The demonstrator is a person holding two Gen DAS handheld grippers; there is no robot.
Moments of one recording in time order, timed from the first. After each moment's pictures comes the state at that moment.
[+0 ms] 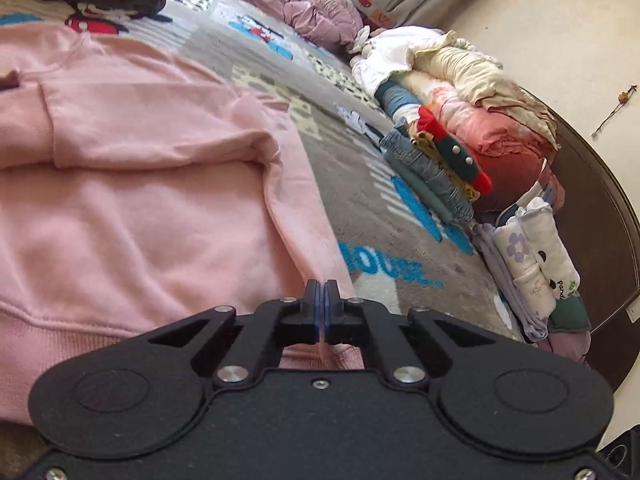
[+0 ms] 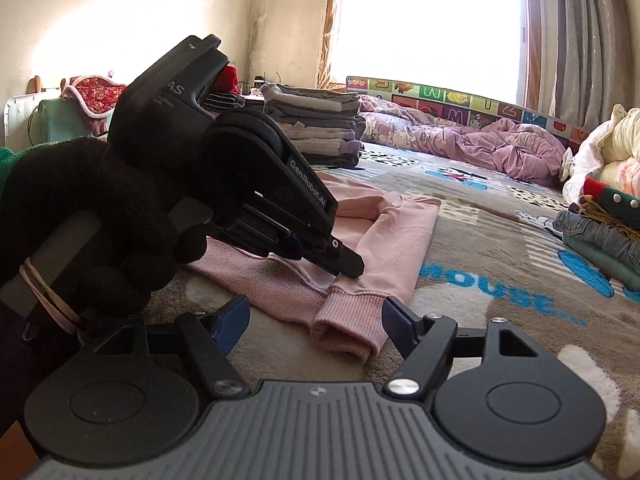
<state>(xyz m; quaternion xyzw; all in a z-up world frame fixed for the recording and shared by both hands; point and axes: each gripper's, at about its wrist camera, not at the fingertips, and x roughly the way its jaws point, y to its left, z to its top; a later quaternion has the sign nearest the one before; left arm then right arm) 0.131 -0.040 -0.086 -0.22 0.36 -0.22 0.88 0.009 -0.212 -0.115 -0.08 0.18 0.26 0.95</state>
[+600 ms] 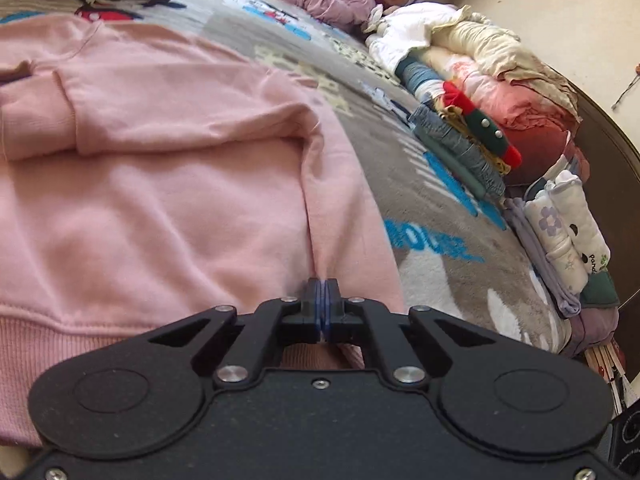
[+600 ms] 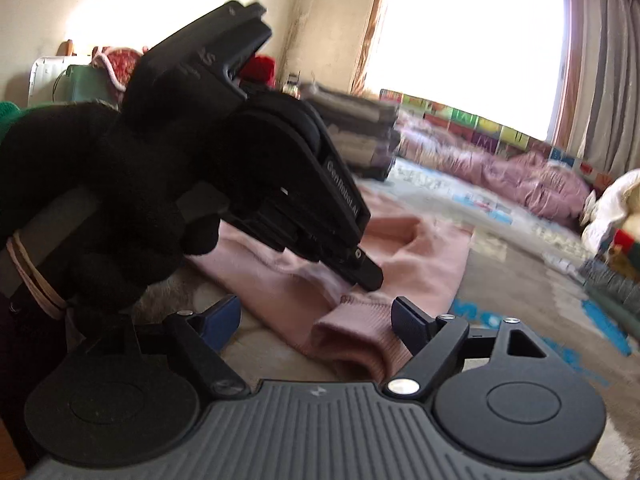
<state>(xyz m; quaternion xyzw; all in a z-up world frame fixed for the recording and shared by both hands) 0.140 -0.033 -0.118 -0.21 0.39 -0.21 0.87 0.041 -0.179 -0.131 -0.14 0.22 0.30 0.92</state>
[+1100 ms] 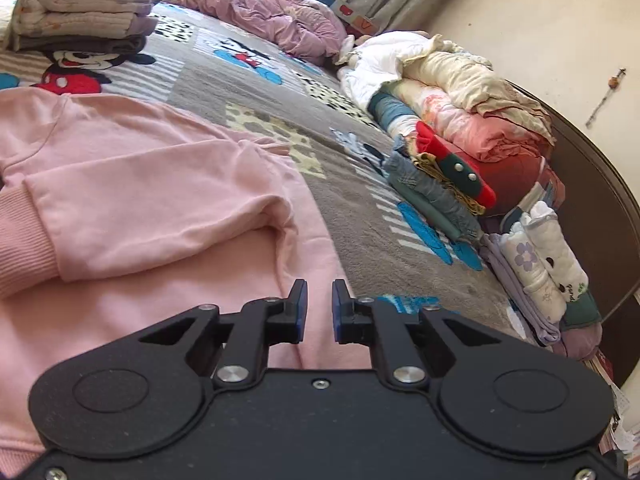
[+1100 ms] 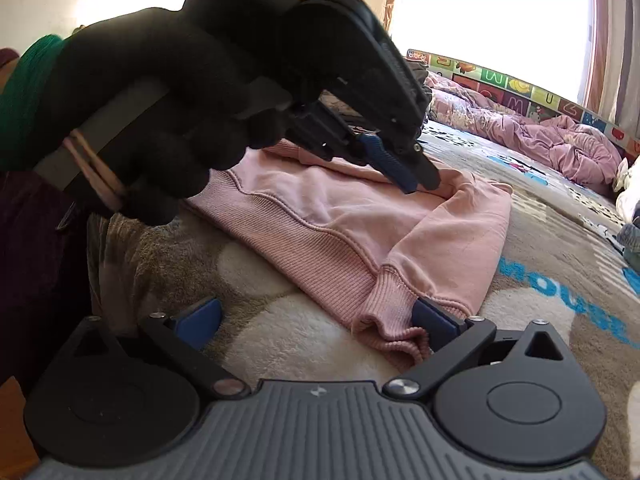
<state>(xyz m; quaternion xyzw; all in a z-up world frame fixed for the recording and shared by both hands) 0.173 -0.035 -0.078 -0.19 0.33 -0.28 0.88 0.036 -0.174 -0.136 -0.14 0.22 0.32 0.91</state>
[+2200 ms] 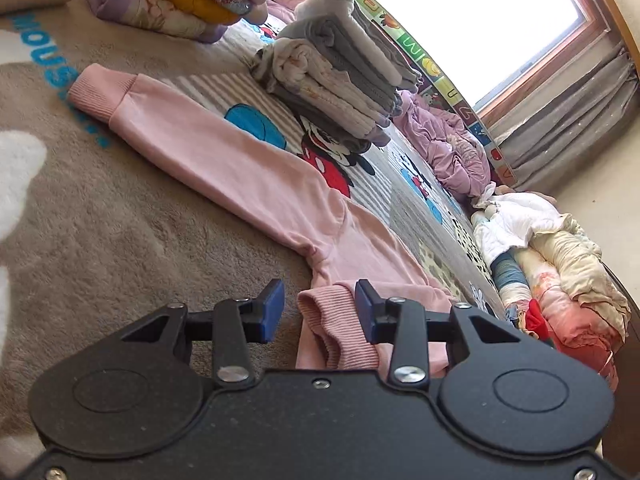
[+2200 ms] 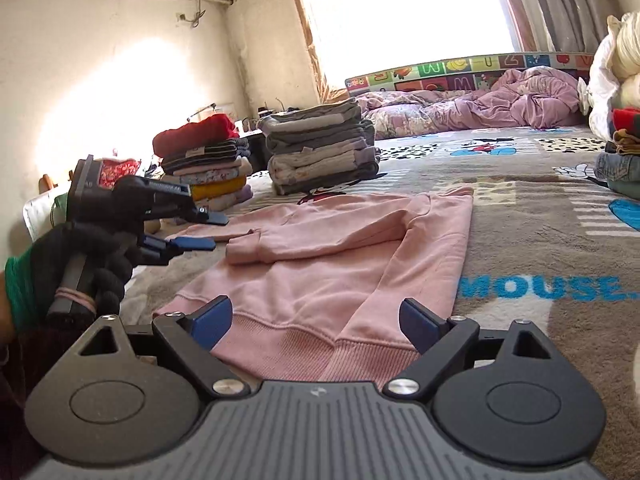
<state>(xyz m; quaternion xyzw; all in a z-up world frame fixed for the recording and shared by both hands) 0.146 0.137 -0.086 -0.38 0.27 -0.01 0.89 0.065 -0.228 -0.100 0.09 0.21 0.30 0.93</state>
